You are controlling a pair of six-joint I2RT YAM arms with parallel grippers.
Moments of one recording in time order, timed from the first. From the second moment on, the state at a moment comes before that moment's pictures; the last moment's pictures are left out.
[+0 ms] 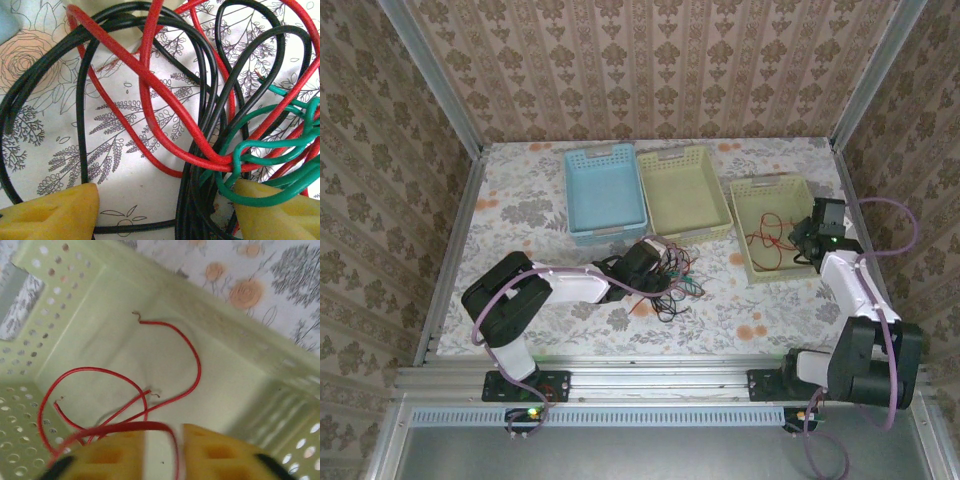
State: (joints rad) left arm -0.94 1.73 0.81 0.01 -0.13 -0.28; right arm -0.20 1.25 0.77 -0.41 0.08 0.72
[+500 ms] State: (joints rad) left arm -0.94 1.73 0.83 -0.01 -0.11 -0.26; right arm -0.12 0.99 0.75 -0.56 0.25 0.71
